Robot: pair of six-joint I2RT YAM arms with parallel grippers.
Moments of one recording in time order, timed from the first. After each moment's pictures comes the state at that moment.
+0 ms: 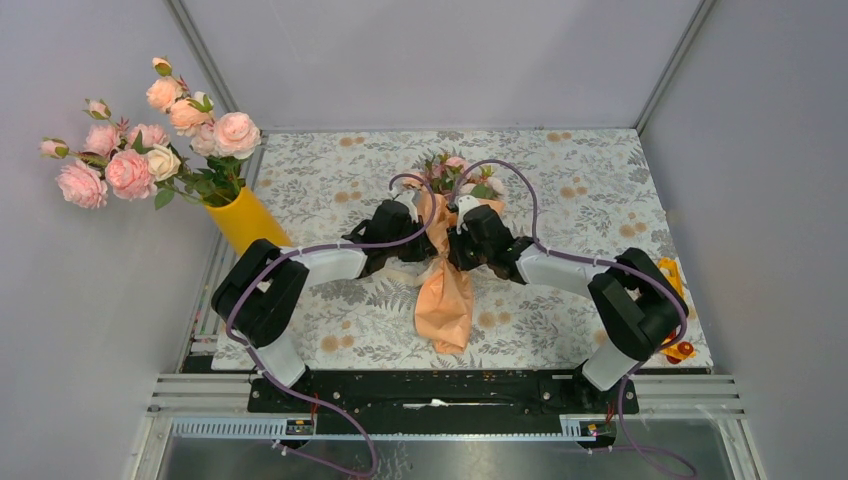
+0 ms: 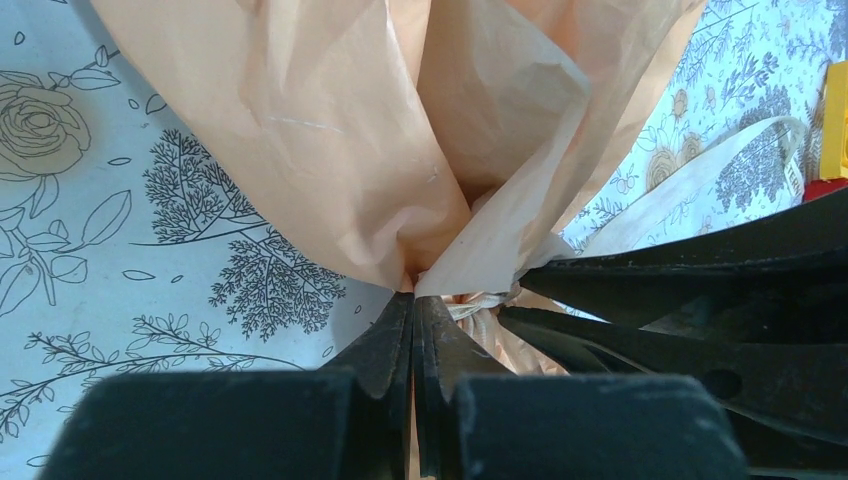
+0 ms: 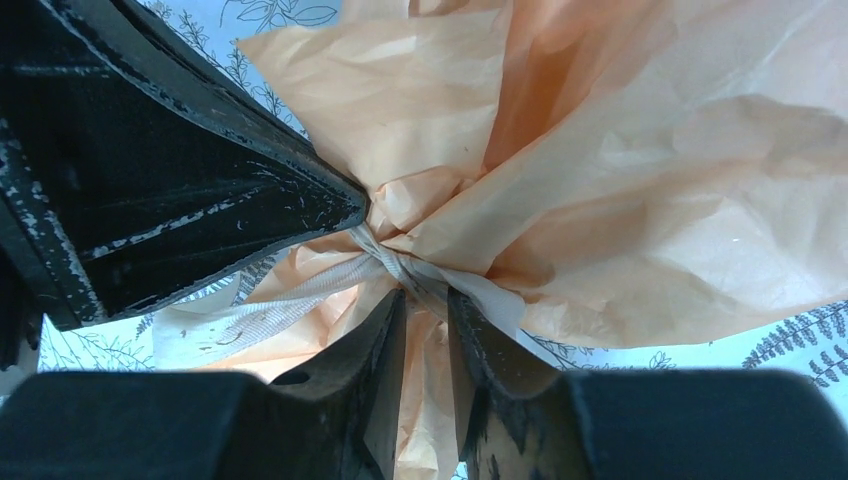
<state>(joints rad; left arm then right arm) -0.62 1.70 0.87 0.18 0.18 -0.63 0.69 1.63 0.87 0.02 -0.03 0.24</state>
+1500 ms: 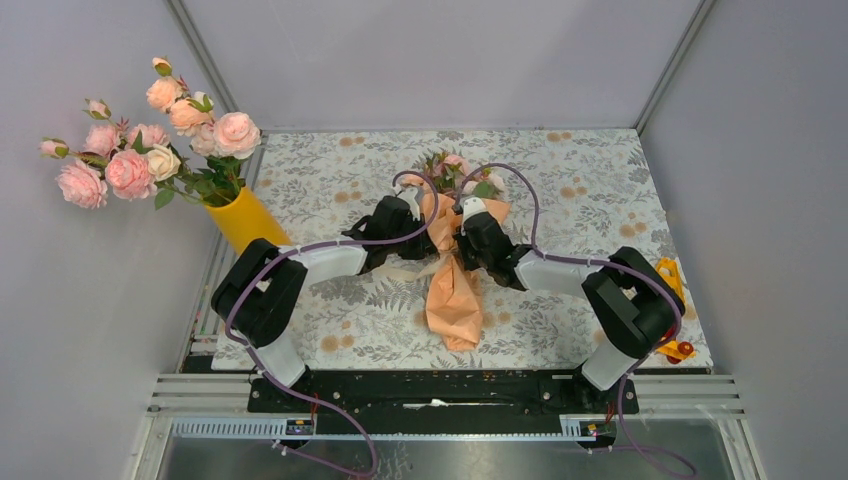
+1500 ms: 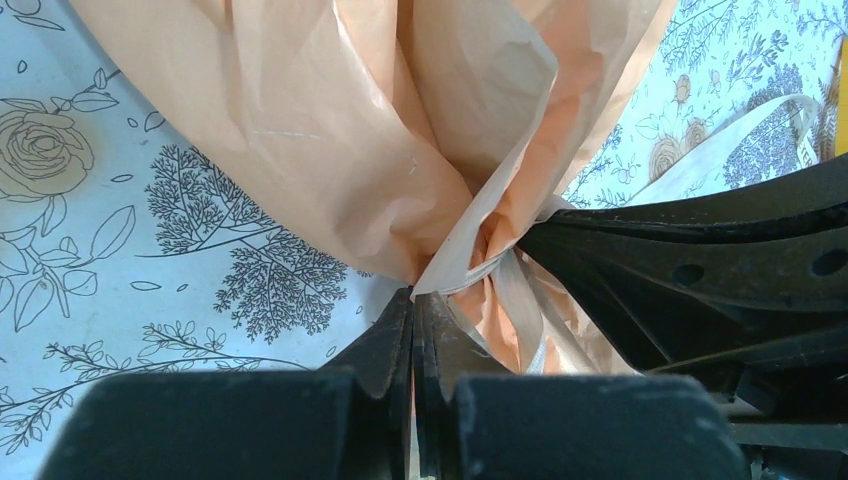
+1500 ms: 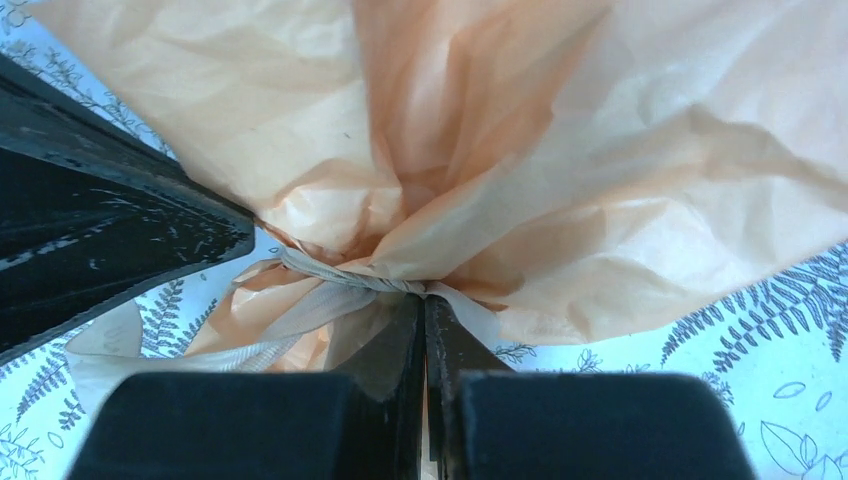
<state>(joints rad) -0.61 1.70 0.91 0.12 0.20 -0.56 0.70 1.66 0.82 0.12 0.15 0.21</state>
